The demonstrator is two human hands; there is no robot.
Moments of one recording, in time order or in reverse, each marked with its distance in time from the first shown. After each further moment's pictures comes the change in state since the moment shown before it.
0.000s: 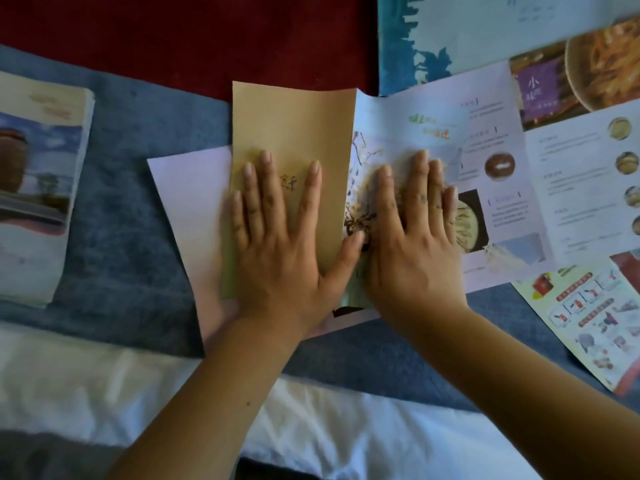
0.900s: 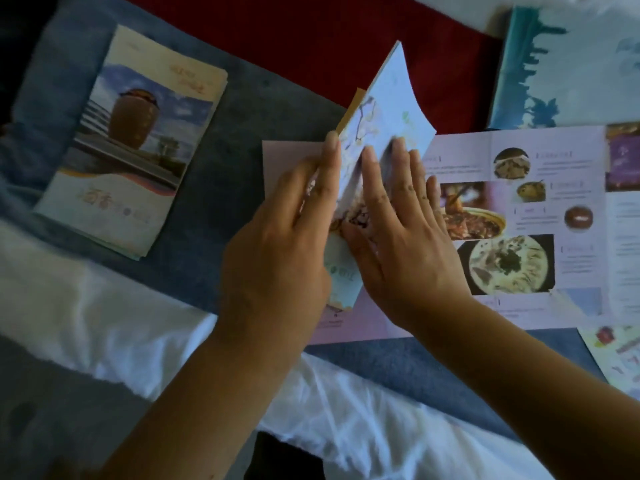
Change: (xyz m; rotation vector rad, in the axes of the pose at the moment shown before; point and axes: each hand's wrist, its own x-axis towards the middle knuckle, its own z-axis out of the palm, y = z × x) left_hand -0.023 -0.064 -0.083 -0.244 0.185 -0.025; right_hand 0.030 -0.084 -0.002 0.137 -0.059 -0.307
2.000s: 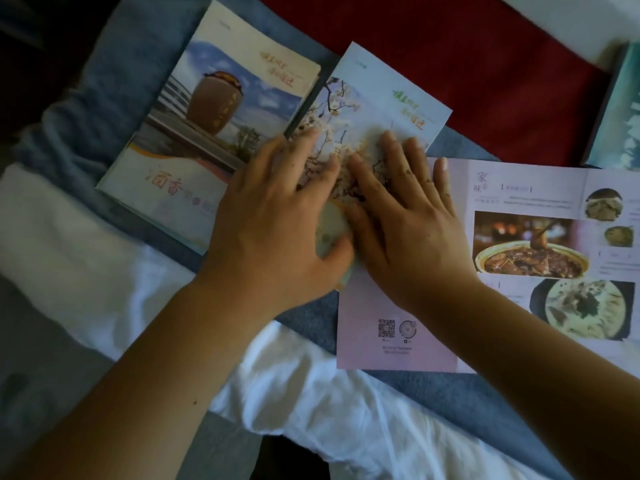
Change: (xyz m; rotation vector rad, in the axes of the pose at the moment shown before) left_hand 0.017 -0.102 -0.020 0.194 -0.232 -0.011; right_hand 0.055 -0.049 0.037 -0.103 -0.005 -0.125
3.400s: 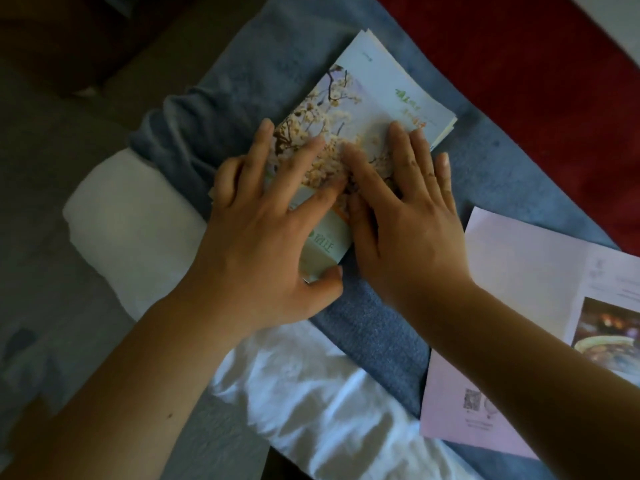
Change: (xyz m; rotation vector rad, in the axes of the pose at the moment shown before) left_hand -0.035 -0.103 -0.014 0.085 0.008 -0.118; right_hand 0.080 -0.092 0.036 -0.030 -0.006 -0.126
